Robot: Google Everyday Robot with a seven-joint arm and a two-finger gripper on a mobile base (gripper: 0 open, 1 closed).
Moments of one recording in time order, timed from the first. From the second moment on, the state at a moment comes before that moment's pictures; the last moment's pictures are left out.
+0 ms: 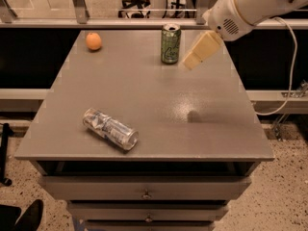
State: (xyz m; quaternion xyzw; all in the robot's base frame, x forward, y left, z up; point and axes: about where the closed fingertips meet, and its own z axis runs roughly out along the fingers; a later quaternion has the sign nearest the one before) arm 0.608 -0.113 0.973 -0.52 0.77 0.09 0.37
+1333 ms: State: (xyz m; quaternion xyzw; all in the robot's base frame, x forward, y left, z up) arm 0.700 -0.108 0.932 -0.38 0.78 0.17 0.47
